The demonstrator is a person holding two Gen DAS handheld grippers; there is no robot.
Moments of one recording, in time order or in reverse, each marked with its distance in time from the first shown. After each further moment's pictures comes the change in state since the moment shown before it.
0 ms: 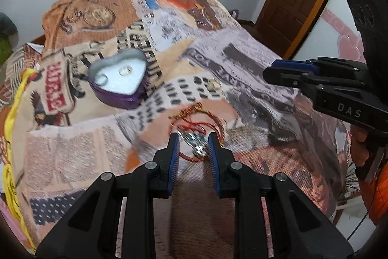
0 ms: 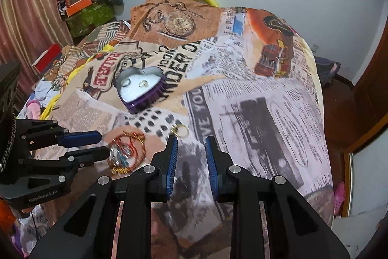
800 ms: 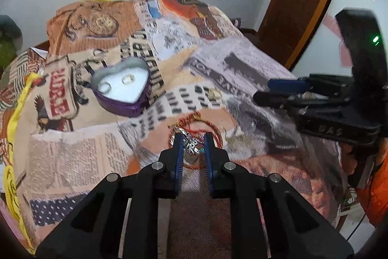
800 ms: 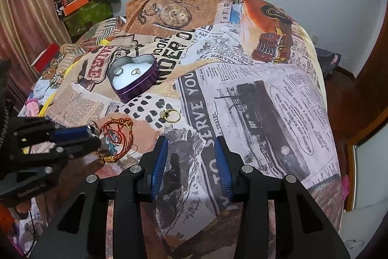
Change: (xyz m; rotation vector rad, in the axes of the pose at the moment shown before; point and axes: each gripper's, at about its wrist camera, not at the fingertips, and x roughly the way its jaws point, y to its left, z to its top) left arm -0.012 -0.001 0.003 -0.002 -0.084 0.024; right arm 0.013 -0.010 -0.013 0.025 0.014 0.018
